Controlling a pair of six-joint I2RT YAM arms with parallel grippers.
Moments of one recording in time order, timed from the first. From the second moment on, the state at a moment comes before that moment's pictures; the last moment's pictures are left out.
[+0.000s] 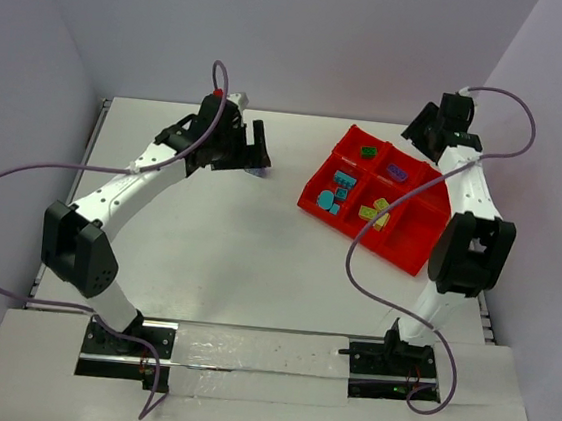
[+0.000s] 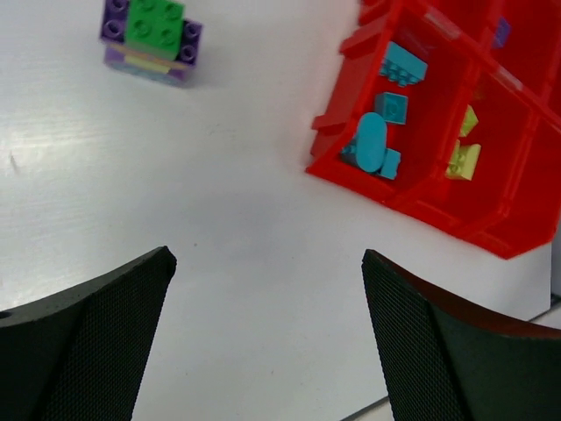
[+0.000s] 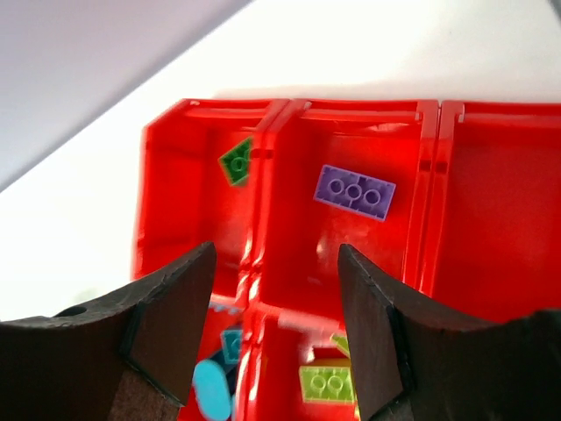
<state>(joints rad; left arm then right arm) -0.53 1.63 1.51 -0.59 0.05 -0.53 -0.12 1.81 1.63 -0.46 0.02 0.49</state>
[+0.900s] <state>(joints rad) -0.52 2.18 2.09 -0.84 -0.31 -0.45 -0.03 1.44 1.40 -0.46 -0.07 0.47</state>
